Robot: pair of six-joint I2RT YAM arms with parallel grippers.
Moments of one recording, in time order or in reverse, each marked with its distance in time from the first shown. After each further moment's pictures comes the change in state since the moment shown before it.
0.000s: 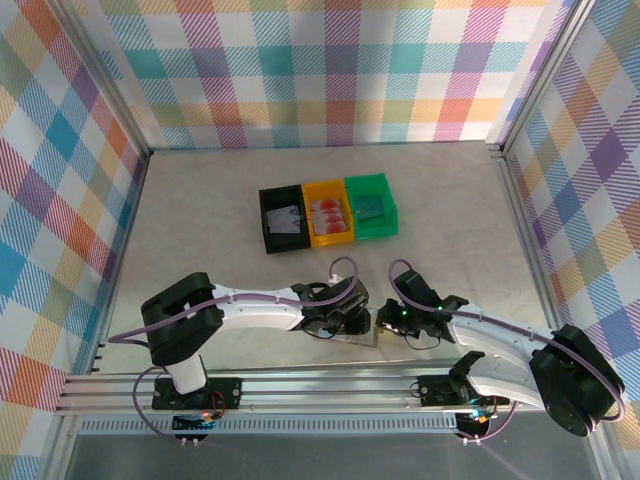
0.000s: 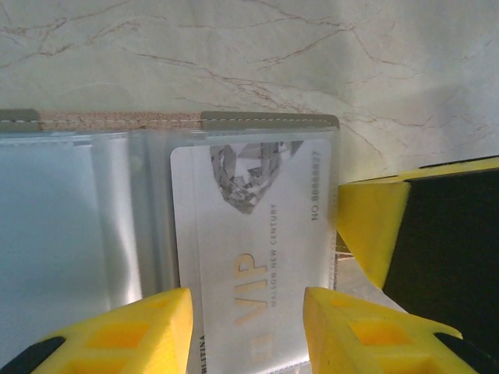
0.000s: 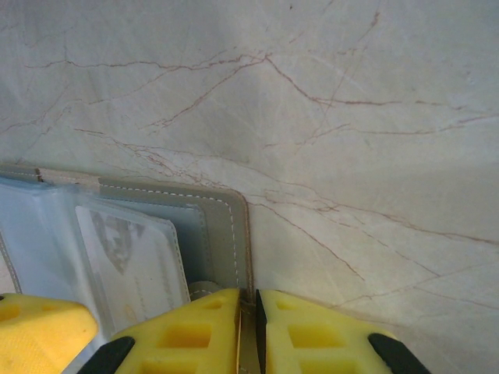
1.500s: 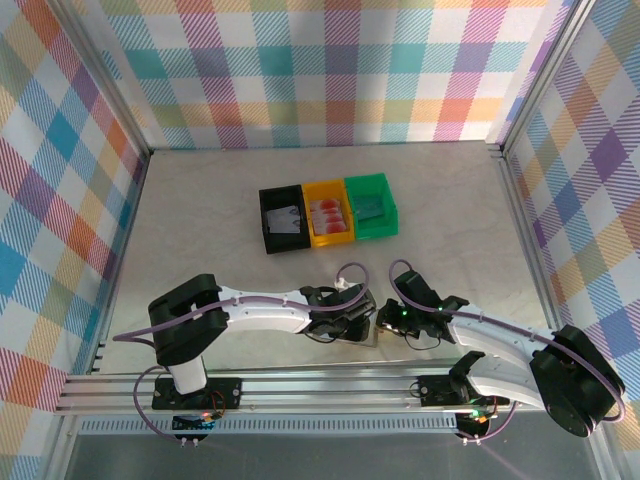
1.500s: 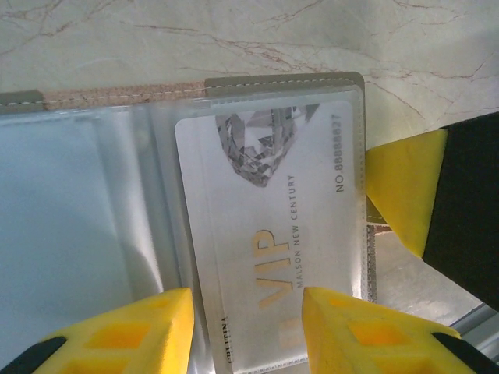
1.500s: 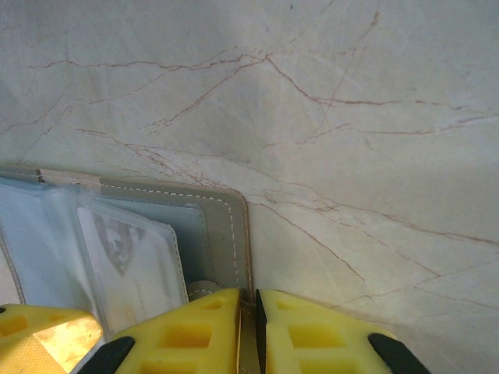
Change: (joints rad) left arm -0.047 0.029 0.061 -0.129 -0.076 0.091; right arm 0.000 -0.004 -0.004 0.004 0.000 0.000
